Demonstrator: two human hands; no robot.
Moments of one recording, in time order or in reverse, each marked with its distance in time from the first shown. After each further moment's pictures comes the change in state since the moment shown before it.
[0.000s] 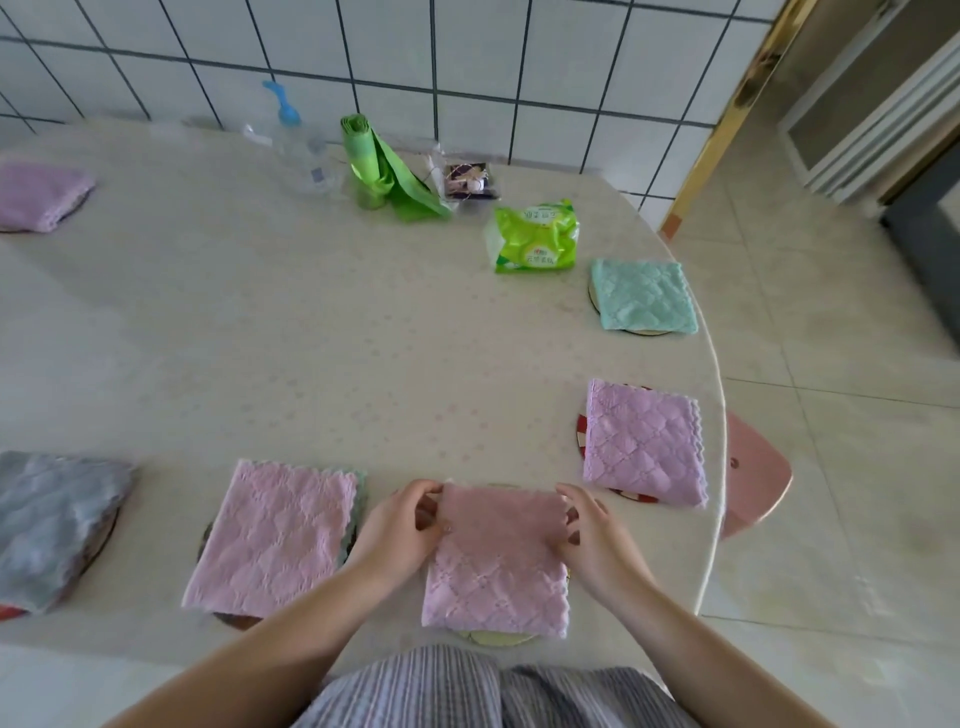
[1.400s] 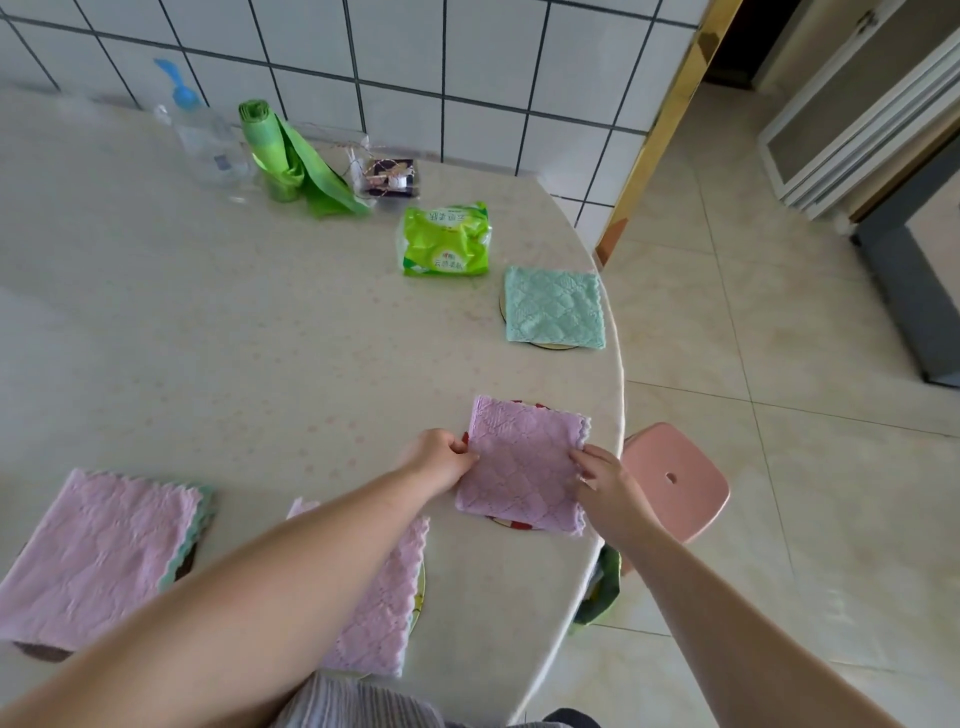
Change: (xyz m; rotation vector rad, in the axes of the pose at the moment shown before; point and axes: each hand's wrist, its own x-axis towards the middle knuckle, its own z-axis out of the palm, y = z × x) left_hand 0.125 0.130 0.121 -0.094 -0.073 -0.239; right_hand 0.075 0.109 -0.133 0.031 0.082 -0.076
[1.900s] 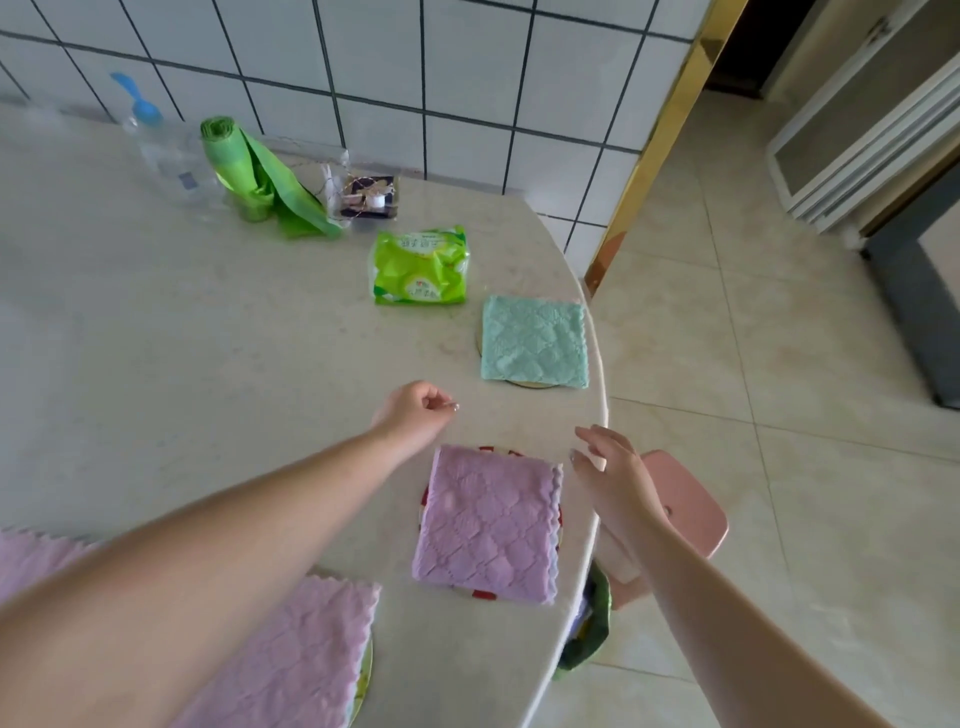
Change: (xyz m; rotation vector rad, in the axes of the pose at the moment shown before) left_hand 0.059 0.066 -0.029 -0.135 0.183 0.139; right_hand 0.066 0.005 -0.043 0.116 0.153 0.026
